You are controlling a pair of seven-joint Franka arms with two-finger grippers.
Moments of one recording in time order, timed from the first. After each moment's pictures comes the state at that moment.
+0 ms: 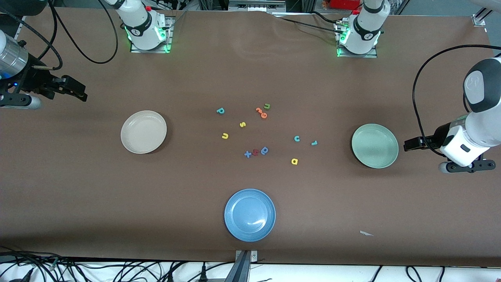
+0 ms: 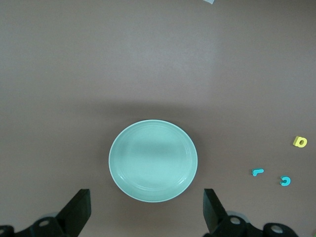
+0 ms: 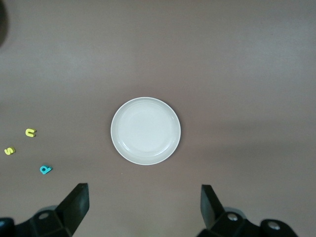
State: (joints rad) left arm -0.03 0.35 0.08 -1.52 -0.05 1.76 -0.05; right arm 0.03 0.00 0.03 -1.66 0.00 1.62 0.11
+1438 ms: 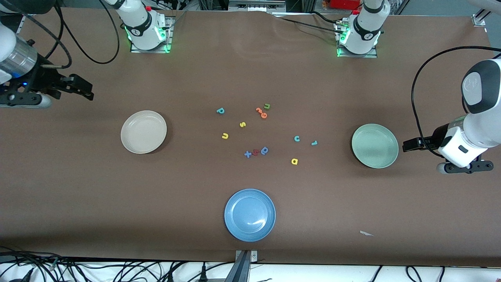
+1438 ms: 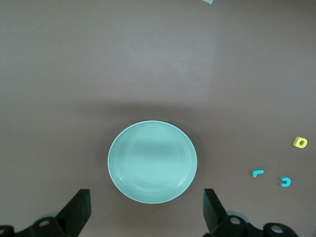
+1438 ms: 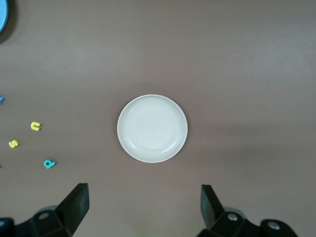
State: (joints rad) left arm -0.04 0.35 0.08 -1.52 -0.05 1.76 -0.05; right arm 0.03 0.00 0.08 -1.66 0.00 1.61 0.11
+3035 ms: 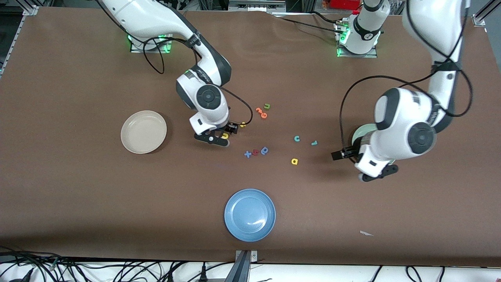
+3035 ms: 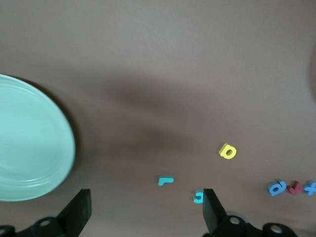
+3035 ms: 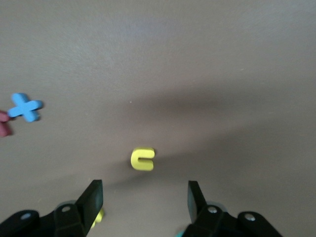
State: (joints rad) left arm -0.29 0.51 0.07 -1.62 -0.24 1.98 -0.44; right arm 0.47 0.66 0.24 -1.69 -0.19 2.25 1.03
